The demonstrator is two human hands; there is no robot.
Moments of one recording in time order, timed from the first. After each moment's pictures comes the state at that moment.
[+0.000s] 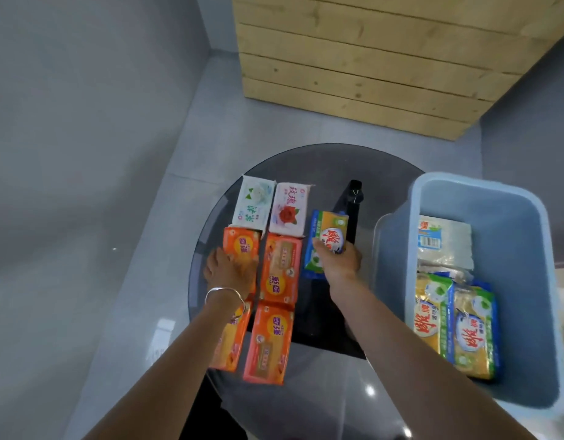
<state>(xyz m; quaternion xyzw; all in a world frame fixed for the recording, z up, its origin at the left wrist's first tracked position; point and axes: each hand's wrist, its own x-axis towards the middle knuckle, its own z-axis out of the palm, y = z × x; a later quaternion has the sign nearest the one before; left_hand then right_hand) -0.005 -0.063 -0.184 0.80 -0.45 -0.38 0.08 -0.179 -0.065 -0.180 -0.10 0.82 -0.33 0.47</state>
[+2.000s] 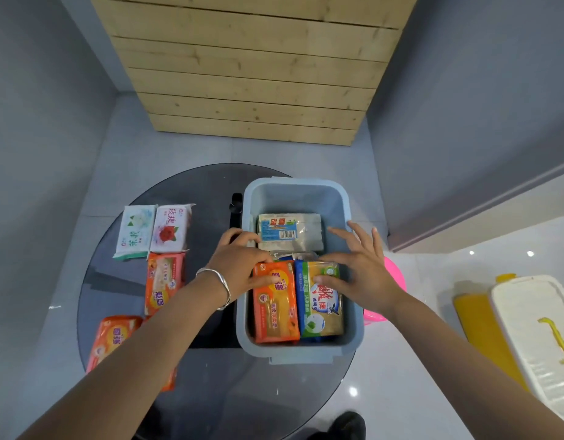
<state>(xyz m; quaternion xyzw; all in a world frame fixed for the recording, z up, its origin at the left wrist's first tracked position) -0.202 -0.042 -0.072 0.40 -0.88 -0.25 -0.06 -0.430 0.058 -0.063 -0.67 0.69 -0.12 0.23</state>
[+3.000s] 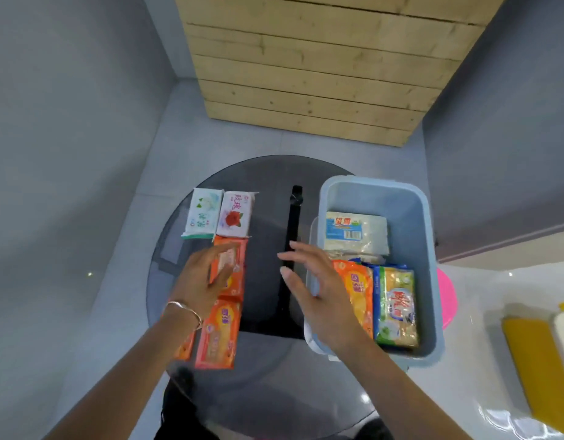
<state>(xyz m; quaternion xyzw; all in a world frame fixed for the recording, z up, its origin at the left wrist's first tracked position) -0.041 -0.022 -0.110 0.61 -0.70 -0.34 0.16 -0.244 0.044 -0.045 -0.52 0.64 -0.37 0.43</state>
